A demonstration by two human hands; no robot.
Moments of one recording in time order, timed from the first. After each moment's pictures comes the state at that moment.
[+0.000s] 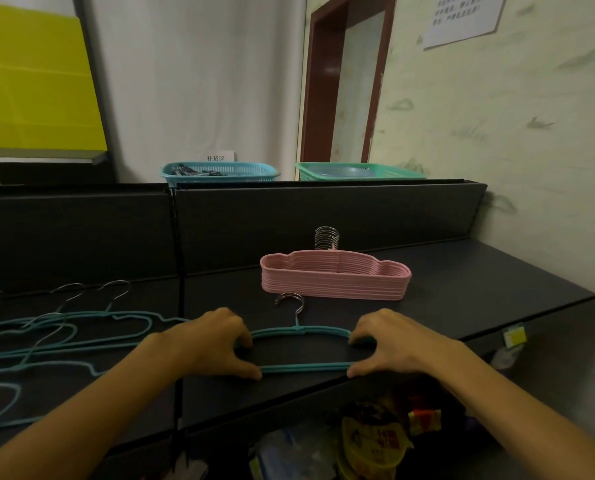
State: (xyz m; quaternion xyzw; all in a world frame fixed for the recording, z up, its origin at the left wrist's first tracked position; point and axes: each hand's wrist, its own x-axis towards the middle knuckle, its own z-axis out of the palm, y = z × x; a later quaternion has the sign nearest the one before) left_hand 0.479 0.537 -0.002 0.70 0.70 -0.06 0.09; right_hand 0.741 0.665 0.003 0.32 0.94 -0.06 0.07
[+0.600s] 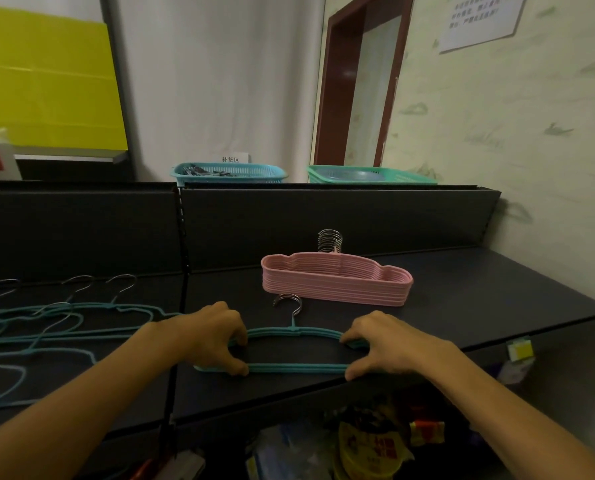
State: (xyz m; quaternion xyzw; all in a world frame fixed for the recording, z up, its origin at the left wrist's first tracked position) left_hand 0.478 0.544 -0.002 0.66 0.73 -0.08 0.14; right_hand 0.740 0.672 0.006 0.30 0.95 -0.07 0.09
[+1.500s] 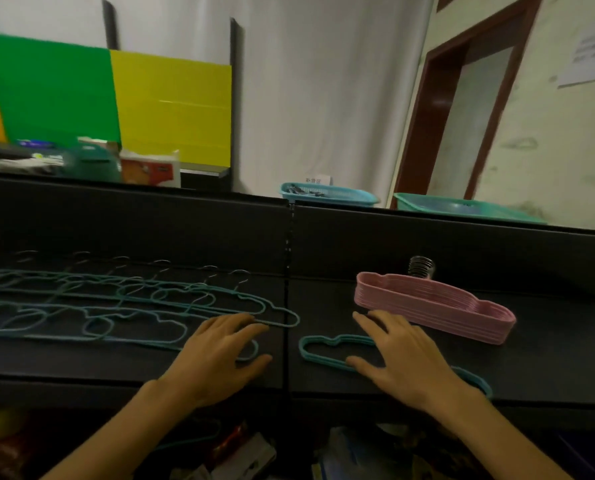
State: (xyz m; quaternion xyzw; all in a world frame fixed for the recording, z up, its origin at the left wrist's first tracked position) left_hand 0.438 0.373 -0.035 0.58 0.79 0.17 -0.13; right_hand 0.663 0.563 0.010 0.24 0.97 0.03 -0.09
